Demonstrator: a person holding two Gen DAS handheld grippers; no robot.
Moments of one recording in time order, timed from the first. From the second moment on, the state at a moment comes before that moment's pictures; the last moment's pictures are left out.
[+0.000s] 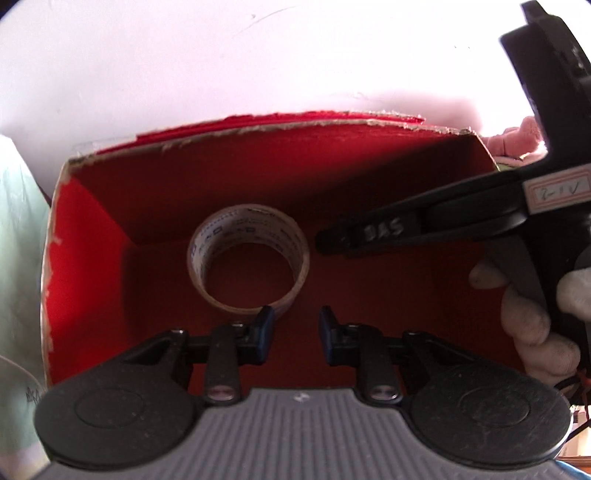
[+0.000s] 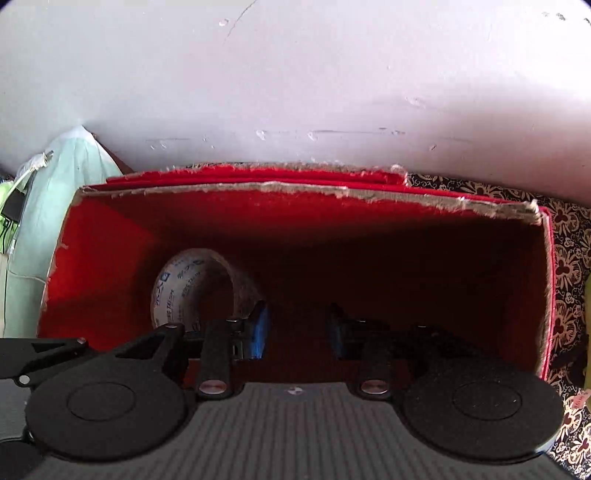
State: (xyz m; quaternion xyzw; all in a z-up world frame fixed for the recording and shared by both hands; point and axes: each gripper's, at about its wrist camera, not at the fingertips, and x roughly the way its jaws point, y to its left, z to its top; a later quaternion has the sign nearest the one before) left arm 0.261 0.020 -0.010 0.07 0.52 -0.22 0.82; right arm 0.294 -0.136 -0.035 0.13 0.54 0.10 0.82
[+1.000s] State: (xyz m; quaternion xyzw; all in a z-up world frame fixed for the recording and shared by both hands) left arm 0.257 0.061 -0.014 0.08 0.52 -0.07 0.85; right arm 0.317 -0.080 -0.053 0.14 0.51 0.18 0.83
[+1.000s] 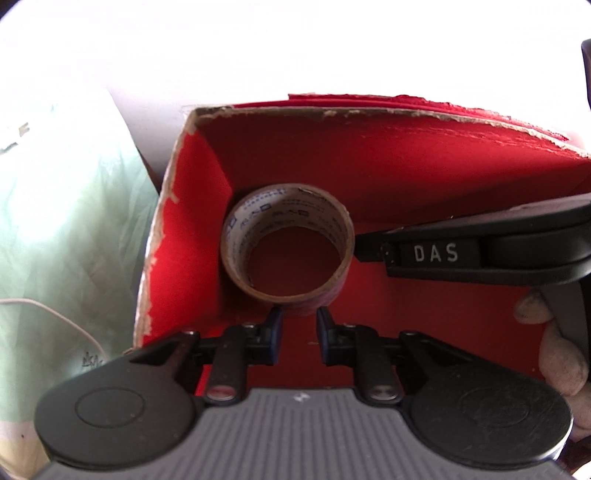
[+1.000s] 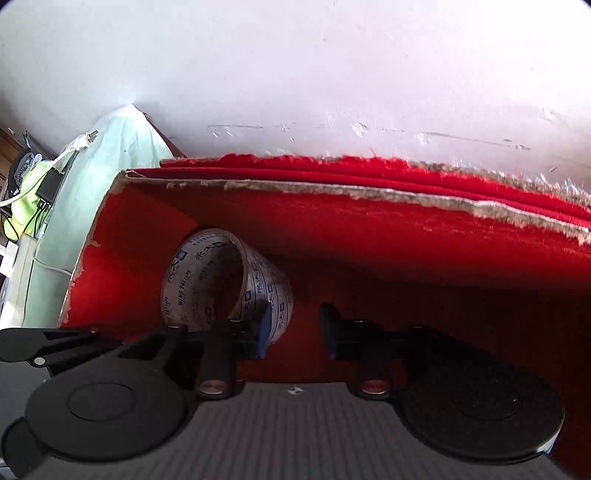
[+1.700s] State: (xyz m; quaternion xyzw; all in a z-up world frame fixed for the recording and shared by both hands) left arm 0.217 0.051 0.004 0.08 0.41 -0.02 0.91; right arm 0.238 -0.119 0.001 0.14 0.46 0.13 0.87
